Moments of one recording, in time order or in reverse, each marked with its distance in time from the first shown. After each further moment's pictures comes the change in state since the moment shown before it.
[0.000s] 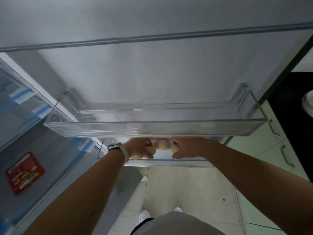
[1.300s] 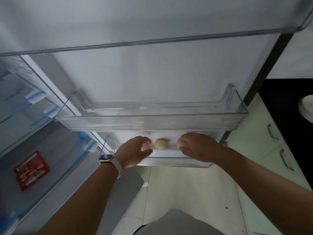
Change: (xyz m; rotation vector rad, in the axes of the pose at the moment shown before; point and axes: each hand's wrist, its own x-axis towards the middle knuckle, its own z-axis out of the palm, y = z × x) left_hand -0.057 0.009 0.007 -0.059 0.357 0.143; right_hand -0.058 0.015 -0.006 -0.023 0.273 -0.073
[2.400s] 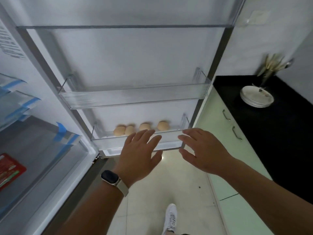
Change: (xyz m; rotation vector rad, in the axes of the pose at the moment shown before) left_hand -0.126 0.054 0.024 0.244 0.388 0.457; right_hand -0.168 -0.103 0.011 -0.335 0.397 0.083
